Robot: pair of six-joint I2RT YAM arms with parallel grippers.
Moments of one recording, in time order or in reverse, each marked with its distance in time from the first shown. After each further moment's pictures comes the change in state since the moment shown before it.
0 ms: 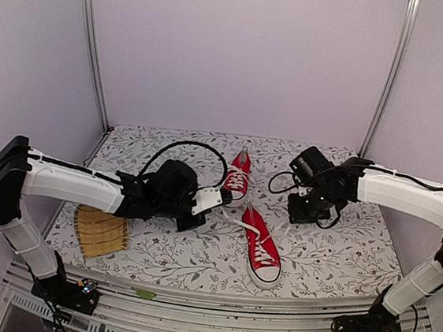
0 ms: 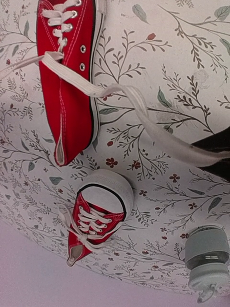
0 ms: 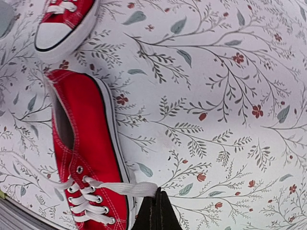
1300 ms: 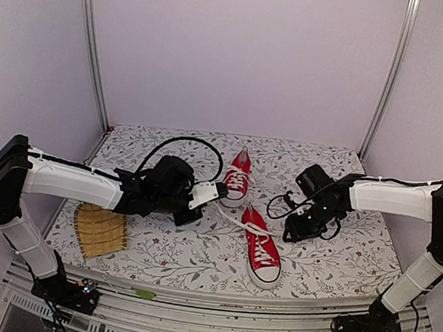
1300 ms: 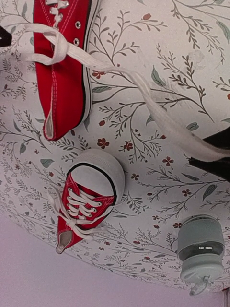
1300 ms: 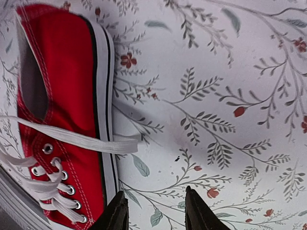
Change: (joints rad) left arm 0.043 0.000 -0.001 0.007 -0.027 0.014; right arm -0.121 0.037 -0.143 0.154 -0.277 -0.282
